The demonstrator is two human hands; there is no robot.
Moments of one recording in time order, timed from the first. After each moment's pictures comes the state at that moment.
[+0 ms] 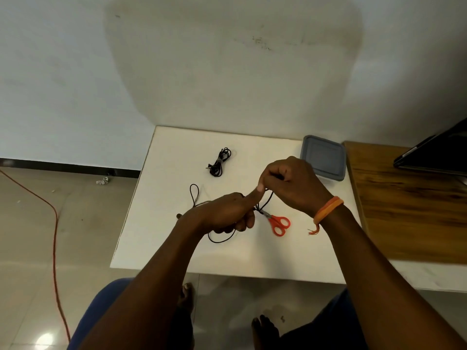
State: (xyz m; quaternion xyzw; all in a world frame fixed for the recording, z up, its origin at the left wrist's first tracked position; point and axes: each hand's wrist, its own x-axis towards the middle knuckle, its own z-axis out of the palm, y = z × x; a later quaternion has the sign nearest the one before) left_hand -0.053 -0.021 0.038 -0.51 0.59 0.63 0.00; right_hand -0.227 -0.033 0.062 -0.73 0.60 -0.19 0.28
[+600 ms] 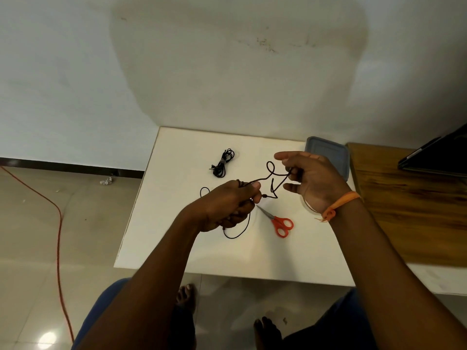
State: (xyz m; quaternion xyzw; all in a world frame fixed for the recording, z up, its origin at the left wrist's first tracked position) left_hand -0.040 -0.026 0.039 -0.42 0.49 0.75 -0.15; right_hand -0.238 -0.039 0.071 -0.36 0.62 -0.39 0.57
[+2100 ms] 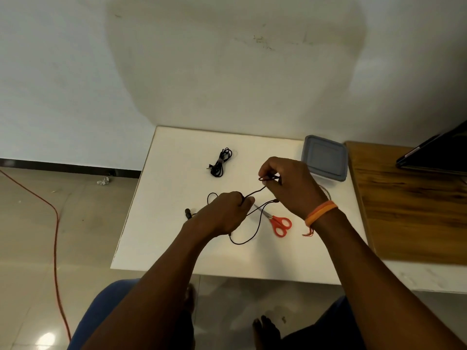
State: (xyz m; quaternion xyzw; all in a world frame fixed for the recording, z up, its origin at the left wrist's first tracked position) left_hand -0.056 -0.021 0.005 -0.58 0.69 0.44 -0.04; right_hand -0.223 -0.032 0.047 -0.74 0.59 -0.22 0.23
